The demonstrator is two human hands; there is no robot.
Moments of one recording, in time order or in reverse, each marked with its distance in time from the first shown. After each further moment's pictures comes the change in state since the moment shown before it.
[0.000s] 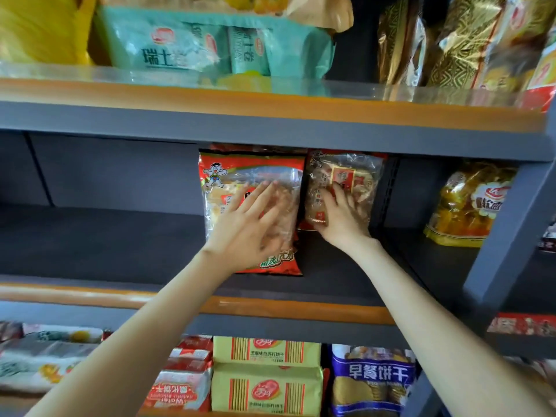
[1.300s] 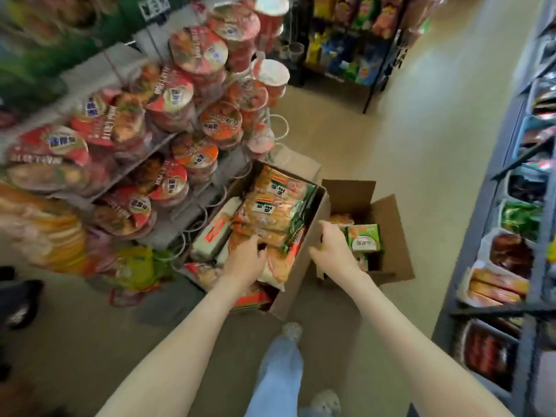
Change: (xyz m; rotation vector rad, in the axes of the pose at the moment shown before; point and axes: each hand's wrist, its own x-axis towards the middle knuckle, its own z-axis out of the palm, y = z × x) left_hand -0.659 0.334 -0.401 0.351 -0.160 -2.815; right_hand -0.678 -0.478 0.117 0.425 -1.431 -1.610
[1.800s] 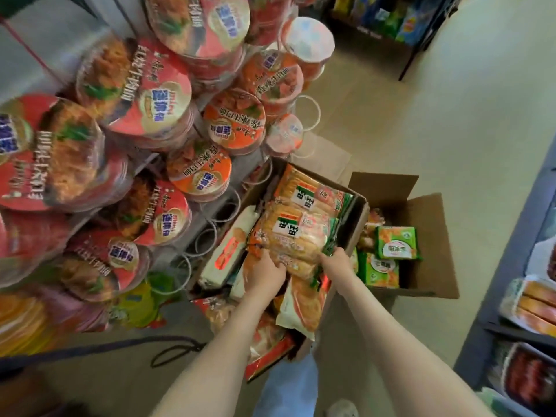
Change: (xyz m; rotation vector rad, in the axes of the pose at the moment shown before) left_hand 0.148 -0.046 0.037 -0.287 -0.204 -0.432; right_hand 0.176 0.012 0.109 0.328 -0.168 0.695
